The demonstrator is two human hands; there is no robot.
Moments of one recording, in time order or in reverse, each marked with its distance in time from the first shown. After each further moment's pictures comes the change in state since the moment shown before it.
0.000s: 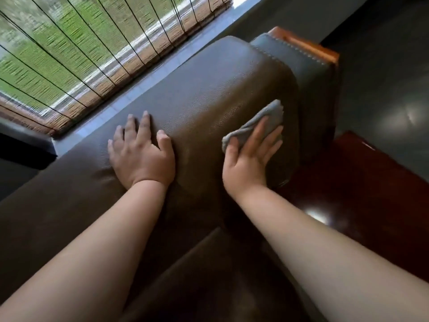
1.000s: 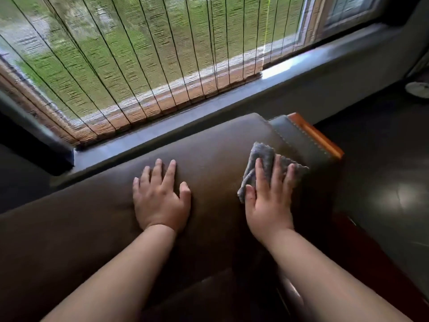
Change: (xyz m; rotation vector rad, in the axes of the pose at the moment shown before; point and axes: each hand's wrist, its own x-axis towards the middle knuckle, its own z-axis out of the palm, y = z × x) left_hand 0.001 0.000 -0.011 0.024 -0.044 -0.025; right_hand 0.060 -0.019 -0.058 -0.607 -0.154 -0.465
